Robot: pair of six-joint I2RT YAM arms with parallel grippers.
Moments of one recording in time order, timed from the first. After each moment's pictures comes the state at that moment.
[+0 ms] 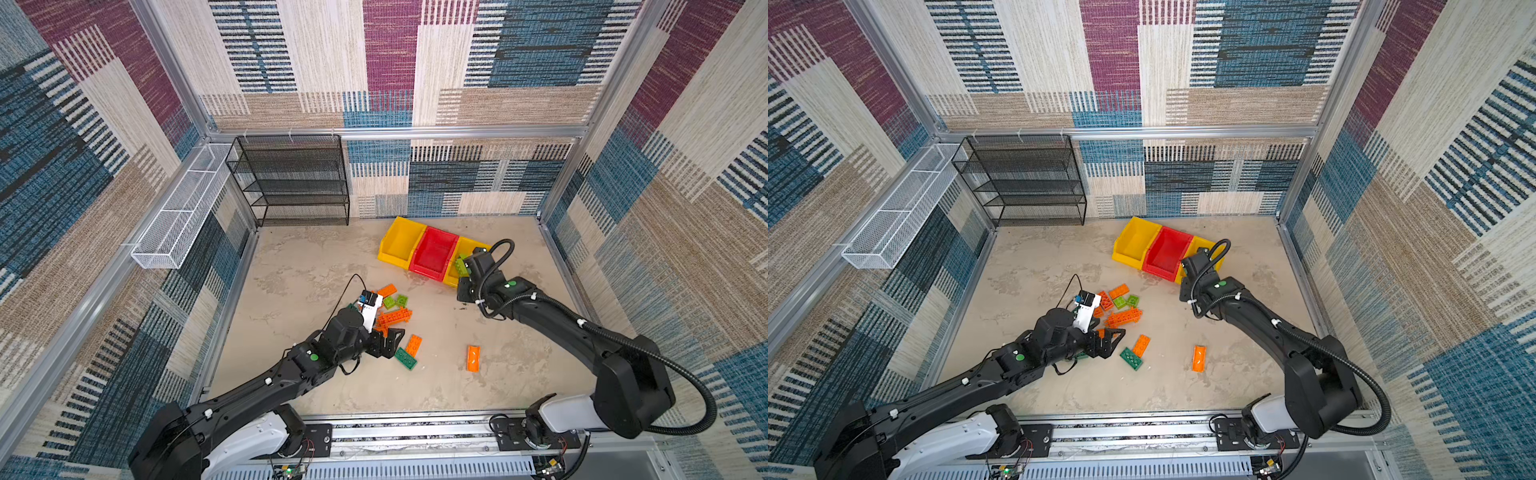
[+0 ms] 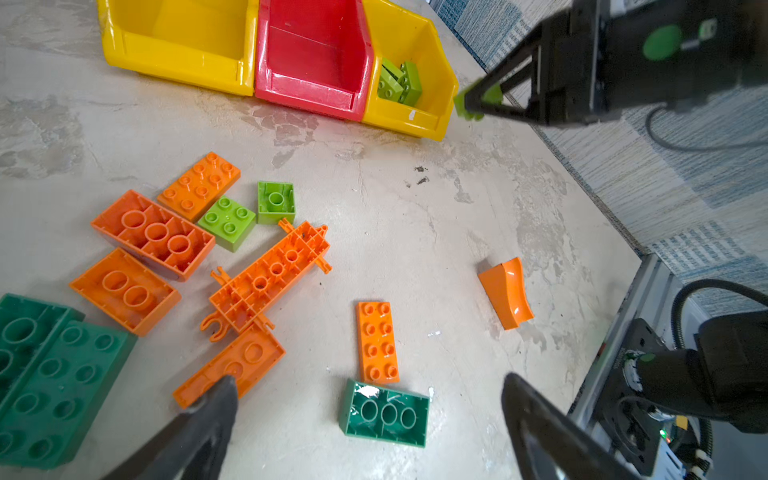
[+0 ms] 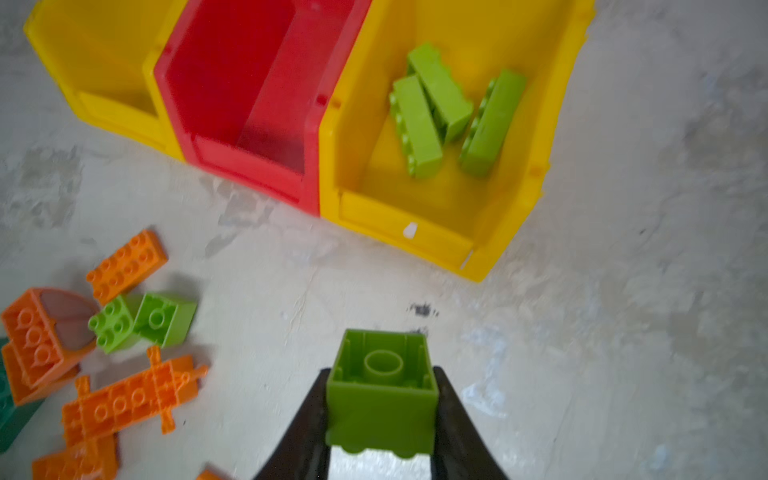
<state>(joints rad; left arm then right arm) -0.80 1.04 0.56 -0.05 0.04 -0.42 0.43 1.45 1.05 -0.50 0.23 0.46</state>
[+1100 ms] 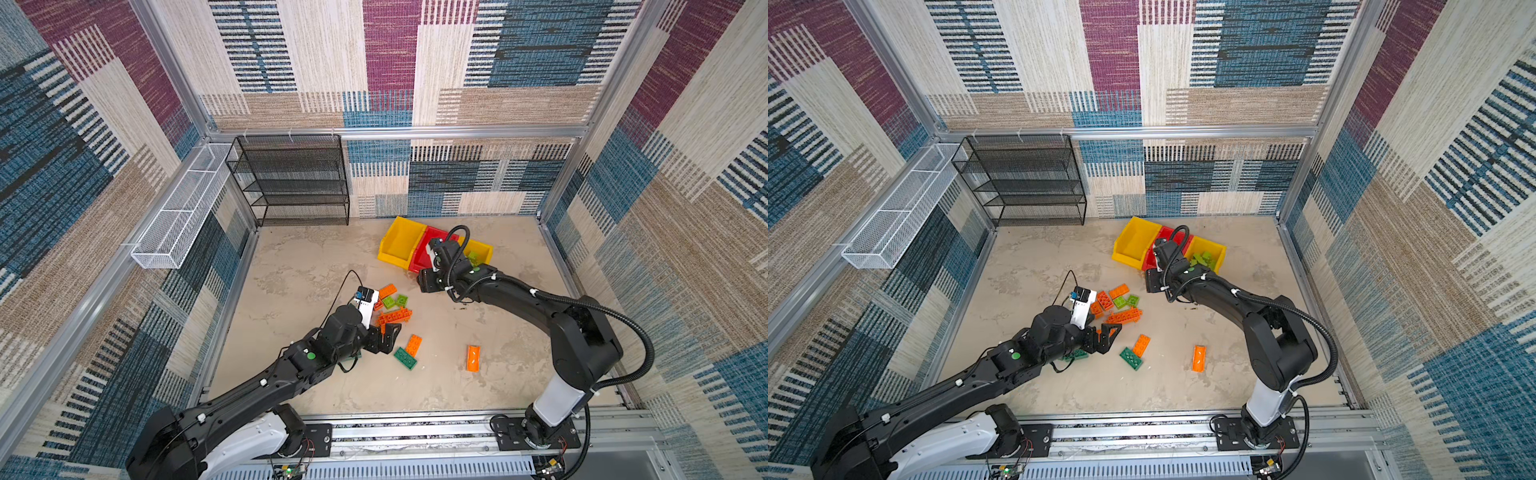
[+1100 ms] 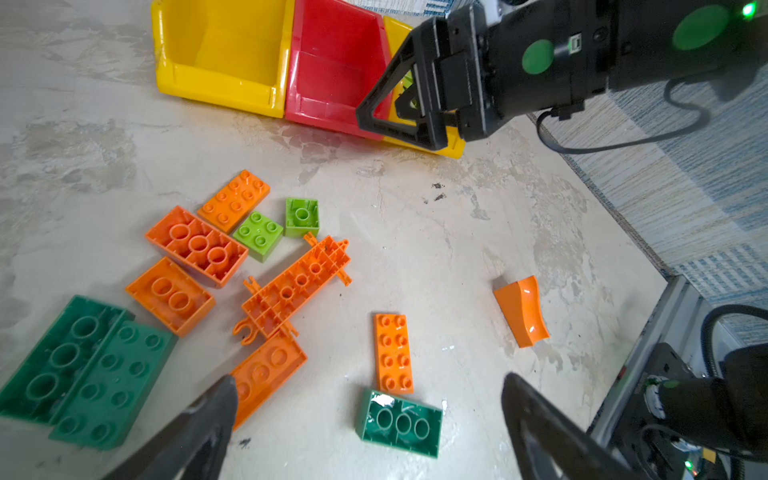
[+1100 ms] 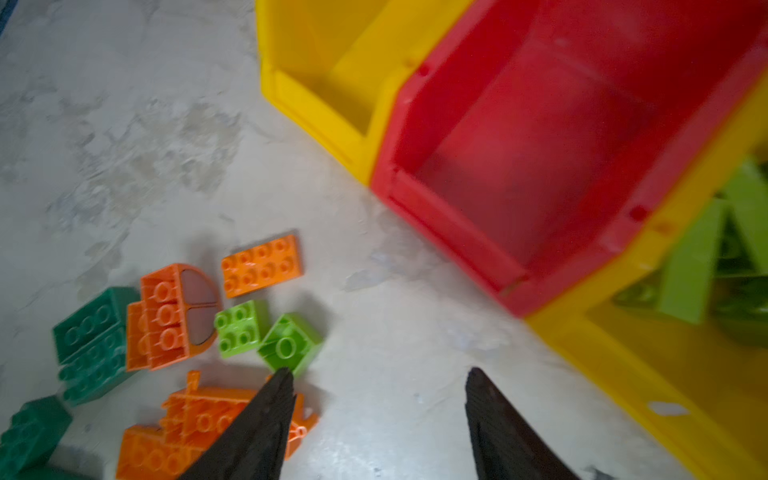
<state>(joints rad) -0.80 0.95 0.56 -0.12 -0.04 -0.42 0.58 1.73 1.22 -0.34 0.02 0.34</state>
